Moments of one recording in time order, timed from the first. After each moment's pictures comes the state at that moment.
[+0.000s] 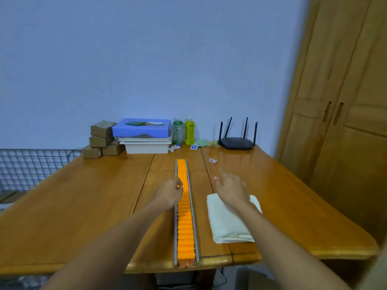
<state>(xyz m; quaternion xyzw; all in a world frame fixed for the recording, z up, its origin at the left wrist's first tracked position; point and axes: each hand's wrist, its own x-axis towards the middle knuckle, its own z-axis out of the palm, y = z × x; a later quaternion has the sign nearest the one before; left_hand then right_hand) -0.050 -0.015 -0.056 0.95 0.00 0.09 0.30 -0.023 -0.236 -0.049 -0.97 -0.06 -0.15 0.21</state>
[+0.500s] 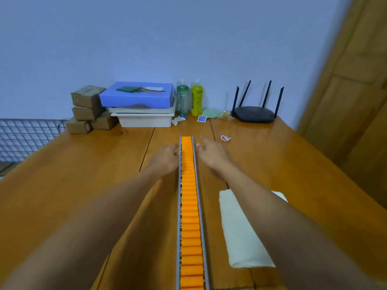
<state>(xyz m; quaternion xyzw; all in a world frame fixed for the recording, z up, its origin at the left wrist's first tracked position) 0.088 0.029 -0.065 0.96 0.04 0.07 0.26 0.137 -0.147 -0.061 -0.94 -0.14 -0.03 0.30</state>
